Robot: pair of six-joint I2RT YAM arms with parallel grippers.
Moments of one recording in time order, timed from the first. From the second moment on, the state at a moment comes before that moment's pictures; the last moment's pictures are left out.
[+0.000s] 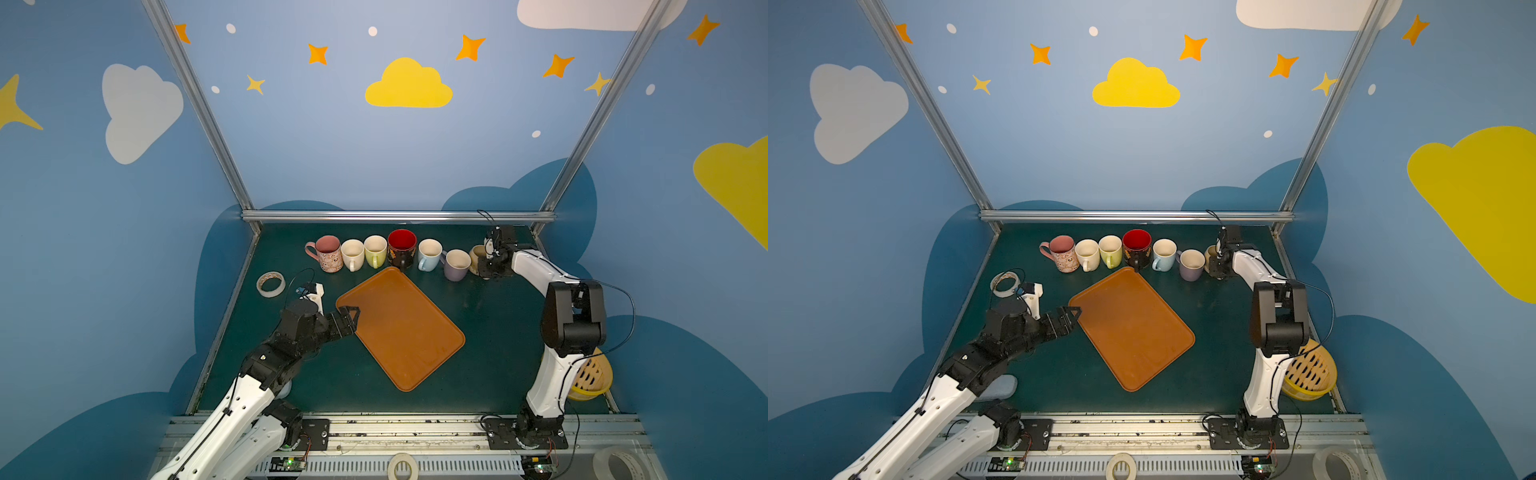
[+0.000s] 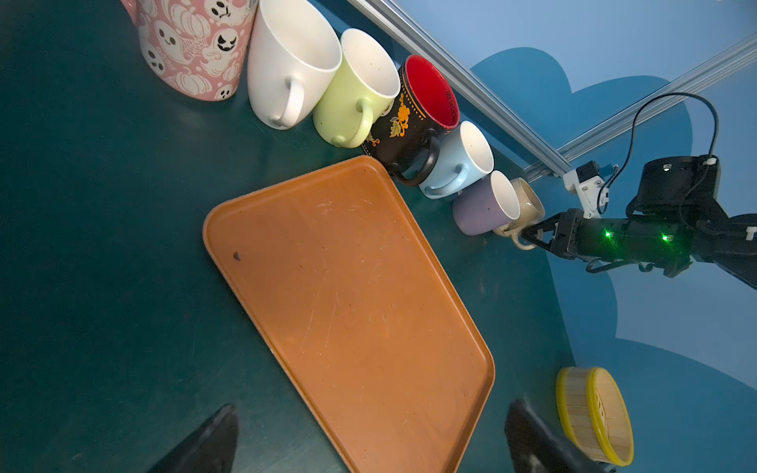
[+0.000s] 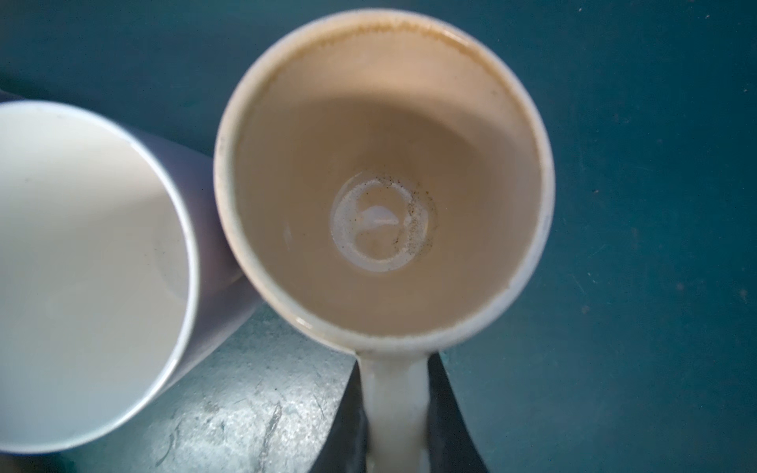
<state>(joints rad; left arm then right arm) -0.44 0.72 0.64 -0.48 0.07 -0.72 0.12 1.95 1.47 -0.60 0.07 0.04</state>
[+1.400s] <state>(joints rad) -0.32 0.60 0.47 -0.34 -0.40 -0.60 0.13 0.95 0.47 -0.07 0.15 0.18</state>
